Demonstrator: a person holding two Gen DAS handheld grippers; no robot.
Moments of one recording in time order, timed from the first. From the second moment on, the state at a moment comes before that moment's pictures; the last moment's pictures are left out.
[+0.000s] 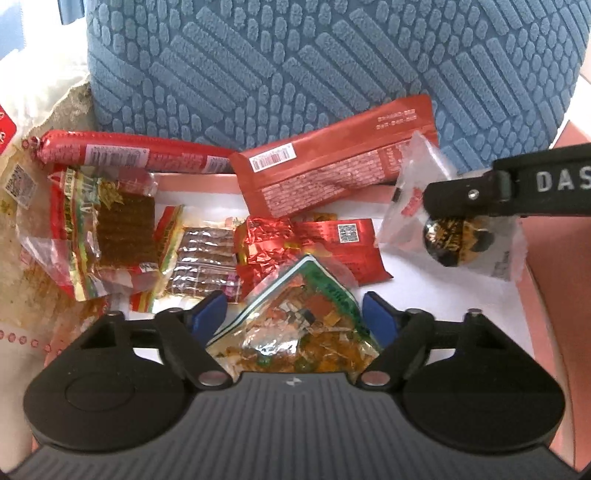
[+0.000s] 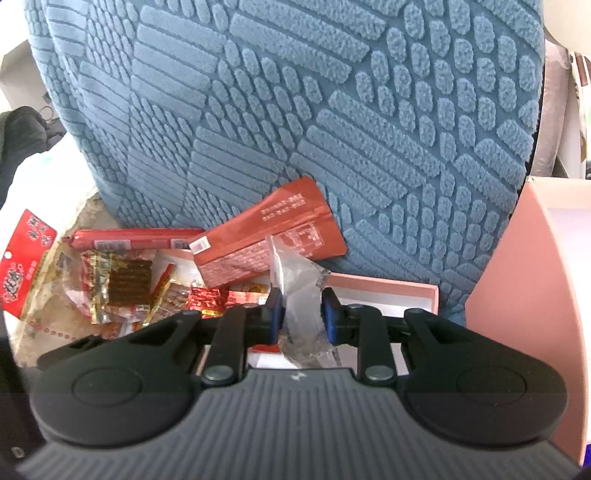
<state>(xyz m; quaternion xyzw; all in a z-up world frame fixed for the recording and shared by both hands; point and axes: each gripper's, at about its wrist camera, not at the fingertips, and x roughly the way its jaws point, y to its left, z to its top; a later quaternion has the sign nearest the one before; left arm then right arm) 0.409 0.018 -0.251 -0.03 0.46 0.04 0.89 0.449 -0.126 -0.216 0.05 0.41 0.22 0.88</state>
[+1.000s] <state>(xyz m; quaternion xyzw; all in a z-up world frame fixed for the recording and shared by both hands) 0.340 0.053 -0.204 -0.15 0.42 0.04 0.89 0.369 -0.124 -0.184 0.02 0.36 0.16 0.92</state>
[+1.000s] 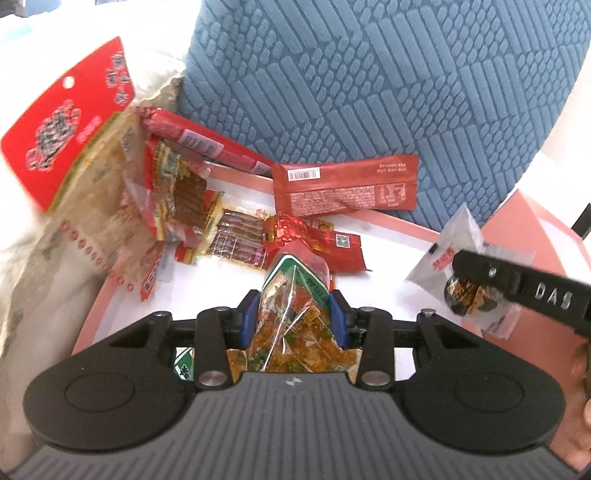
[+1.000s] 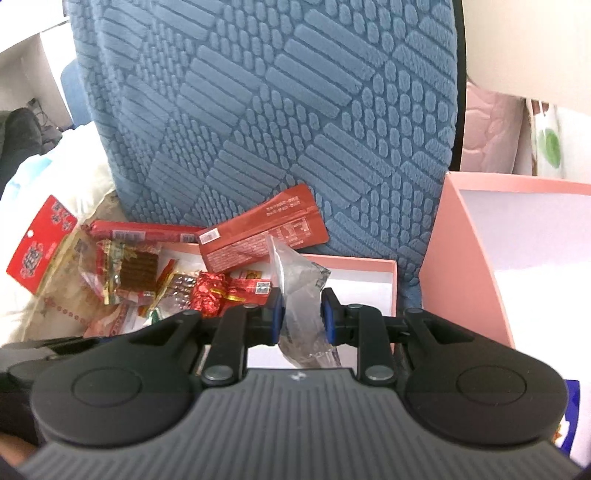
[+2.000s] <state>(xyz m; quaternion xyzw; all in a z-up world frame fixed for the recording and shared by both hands) 0.240 0.039 -0.138 -0.18 0.35 0.02 0.92 0.238 -0.151 -0.165 0.01 0.33 0.12 0.94</state>
